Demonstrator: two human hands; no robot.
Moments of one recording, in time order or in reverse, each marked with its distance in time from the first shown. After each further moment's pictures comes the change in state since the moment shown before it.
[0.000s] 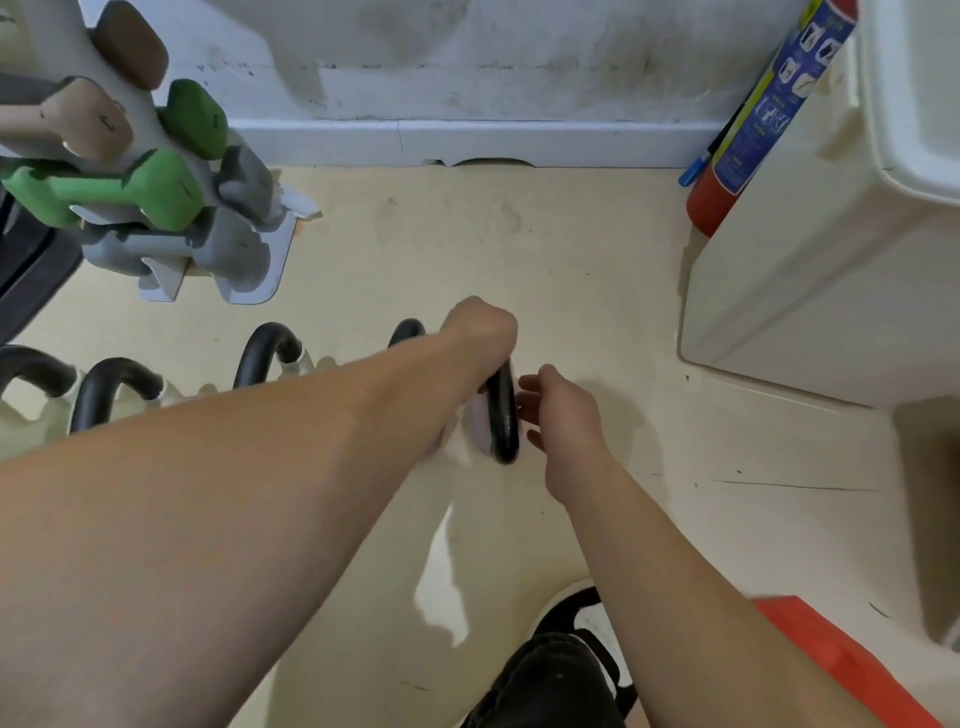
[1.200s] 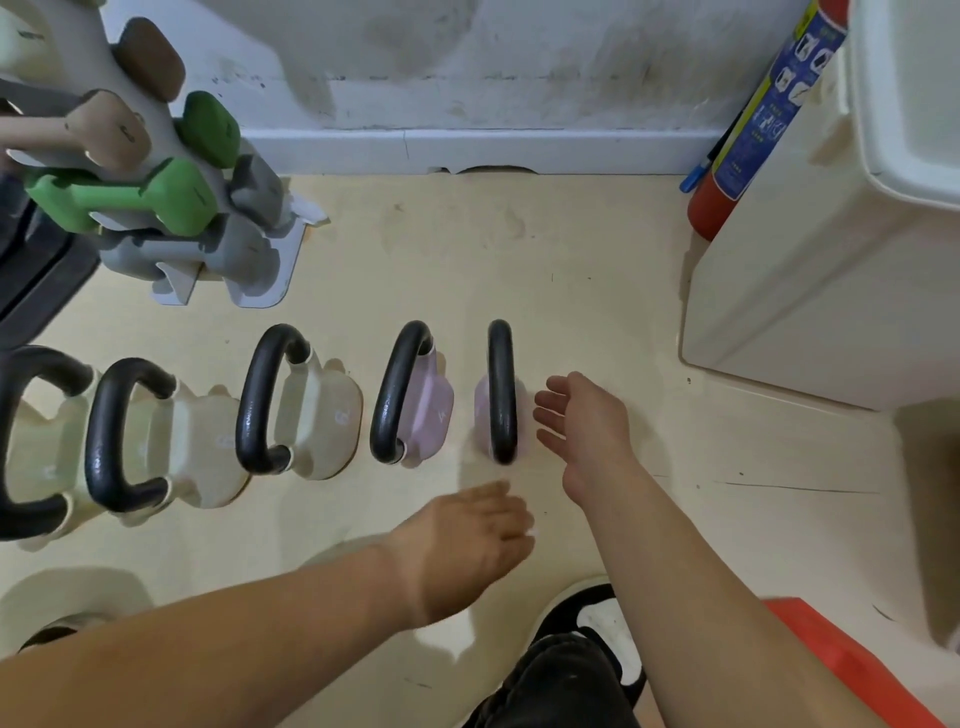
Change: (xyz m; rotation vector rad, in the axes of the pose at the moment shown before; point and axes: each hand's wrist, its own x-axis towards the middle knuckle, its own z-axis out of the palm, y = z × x) left_hand -0.091 -0.160 -0.009 1.249 -0.195 1.402; right_hand -0.002 0.002 -0.019 0.135 0.041 0.005
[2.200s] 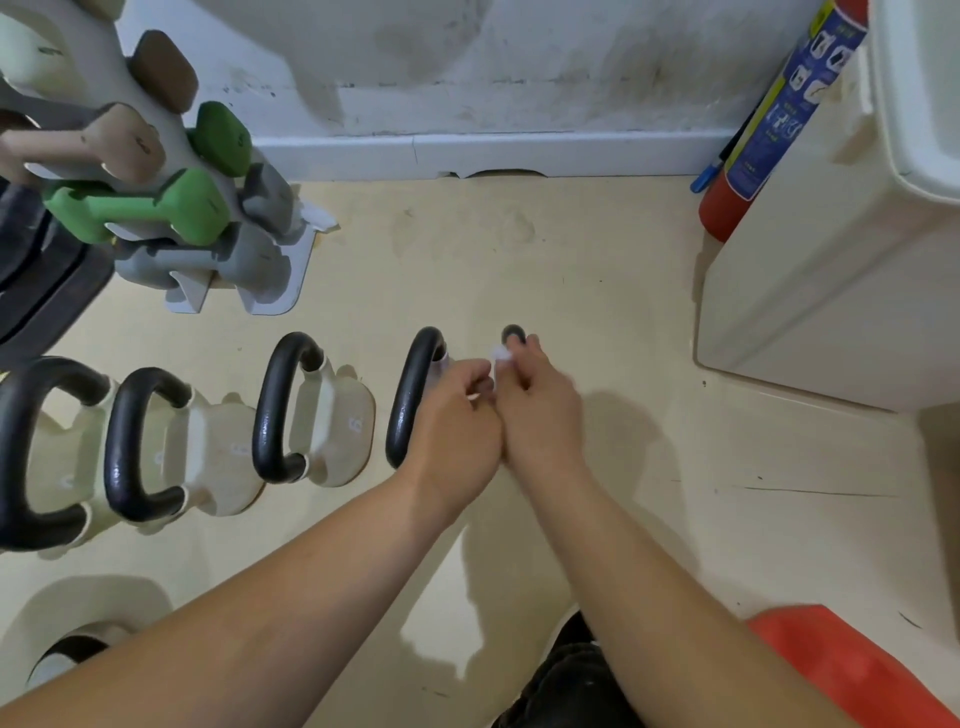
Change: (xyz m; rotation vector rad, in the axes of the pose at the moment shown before) left_hand 0.044 -0.034 -0.079 -1.408 0.586 -1.224; right_hand -0.024 0.001 0.046 -0.493 -0.023 -0.621
